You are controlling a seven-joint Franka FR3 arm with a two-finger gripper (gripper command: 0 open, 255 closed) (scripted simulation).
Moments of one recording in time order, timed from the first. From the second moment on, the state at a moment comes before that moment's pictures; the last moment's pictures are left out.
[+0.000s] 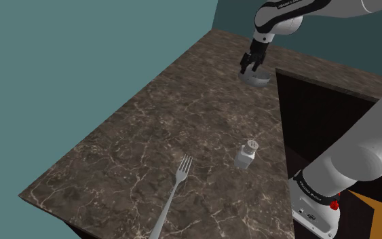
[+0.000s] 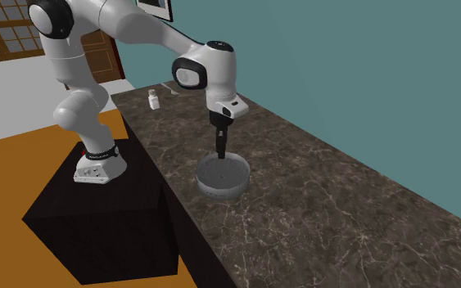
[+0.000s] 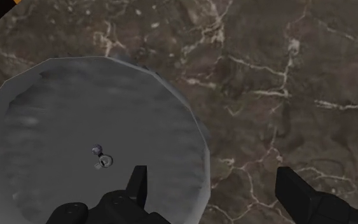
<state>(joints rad) -0.12 0.07 -0.29 -2.04 0.01 2.10 -0.29</state>
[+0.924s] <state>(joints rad) -0.13 0.09 -0.29 -2.06 0.02 2.15 -0.30</state>
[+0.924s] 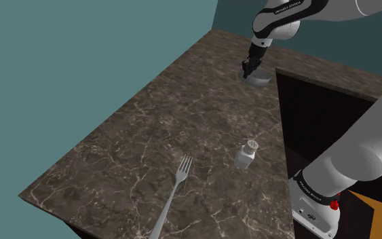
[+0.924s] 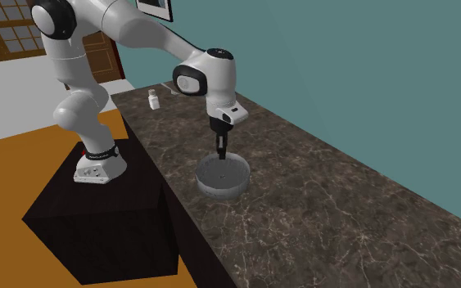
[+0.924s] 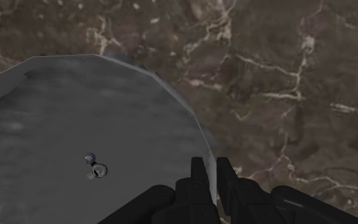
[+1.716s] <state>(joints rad) -0.13 0.04 -0.30 -1.97 0.00 2.01 -0.29</state>
